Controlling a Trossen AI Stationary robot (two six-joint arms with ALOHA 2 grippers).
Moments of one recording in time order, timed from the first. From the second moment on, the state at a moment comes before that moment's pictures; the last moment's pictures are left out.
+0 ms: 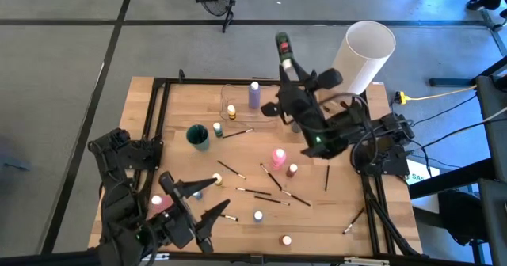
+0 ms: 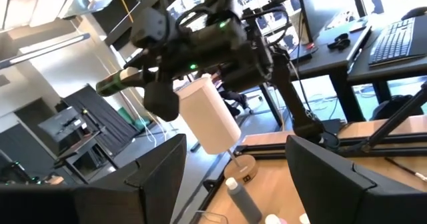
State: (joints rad) left arm -0.94 1.82 2.10 -0.32 -1.57 0.41; right arm 0.31 1.79 1.86 1.07 1.35 -1.77
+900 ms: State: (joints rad) left arm -0.96 1.82 2.10 -0.52 -1.57 0.23; right arm 0.13 1.79 1.89 0.06 0.95 -0.53
